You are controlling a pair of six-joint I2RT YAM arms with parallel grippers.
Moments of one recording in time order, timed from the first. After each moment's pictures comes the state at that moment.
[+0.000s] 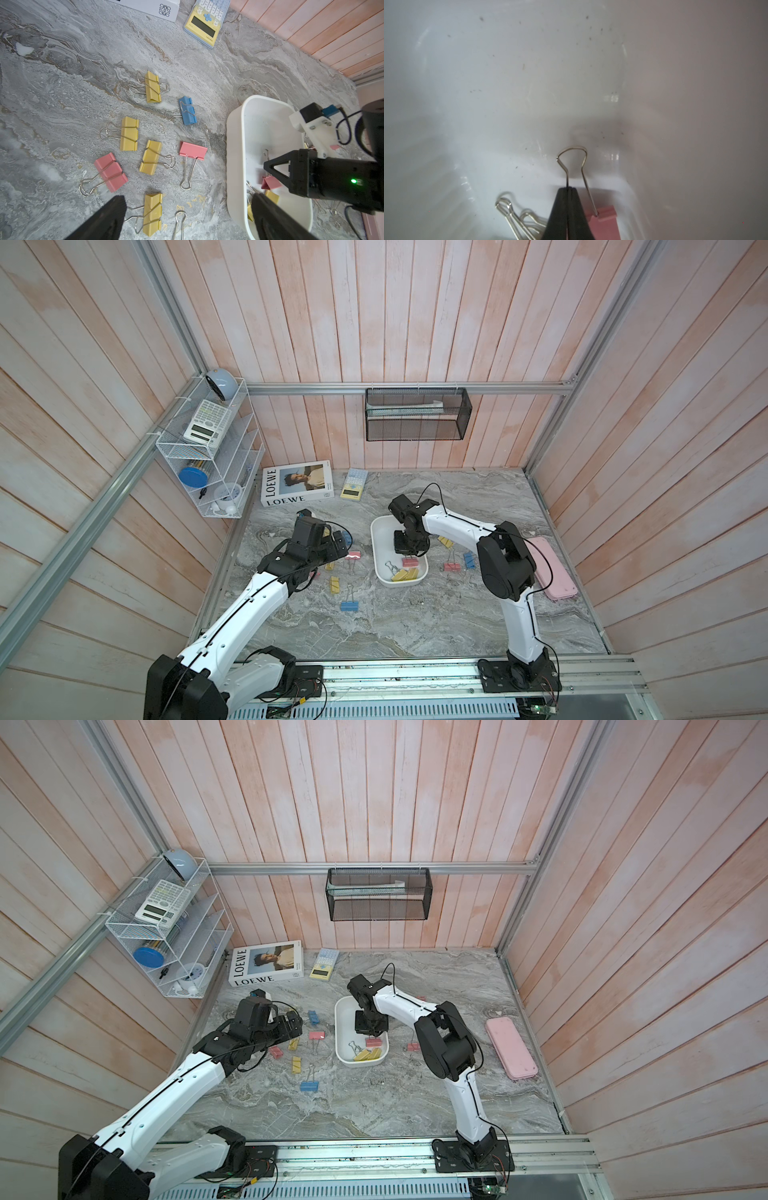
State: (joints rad) left arm -0.39 1.11 0.86 -0.56 -0.09 -0.62; right arm 0.70 2.13 1.69 -0.94 -0.03 0.65
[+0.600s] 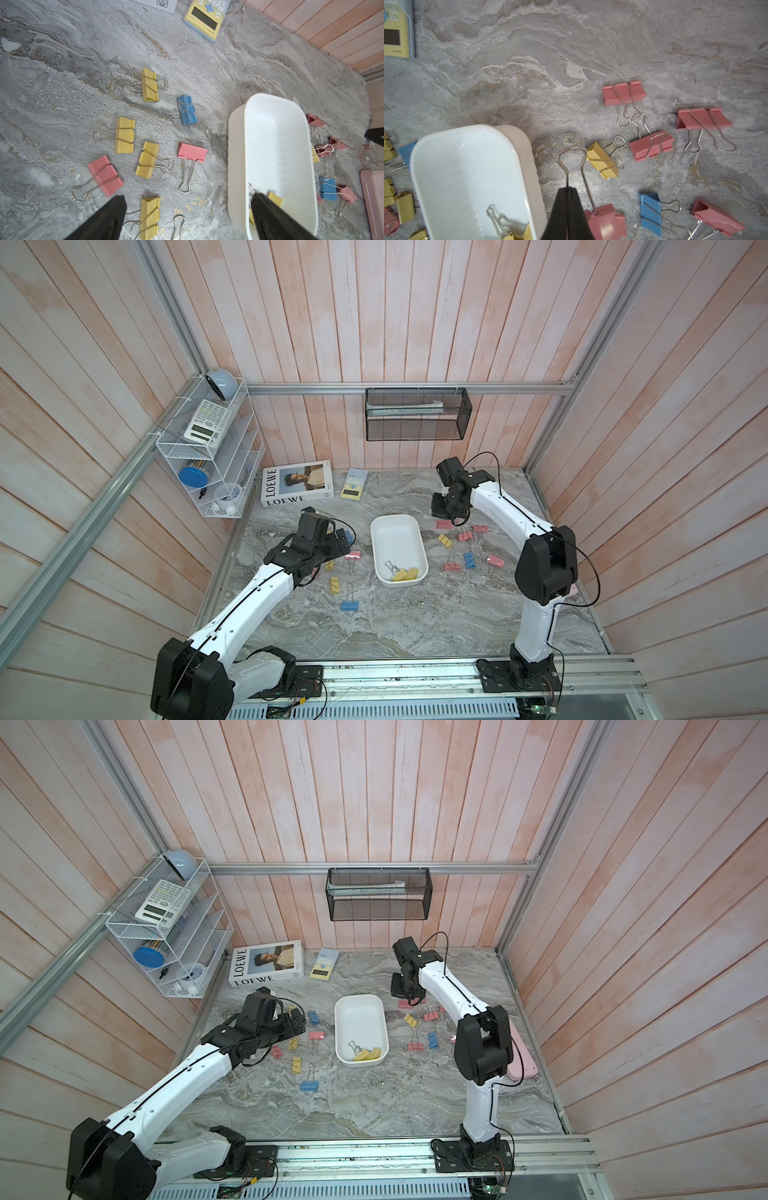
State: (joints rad) left arm -0.39 1.19 0.89 -0.55 -0.07 -0.62; right arm 0.41 1.99 1.78 -0.99 0.02 0.49
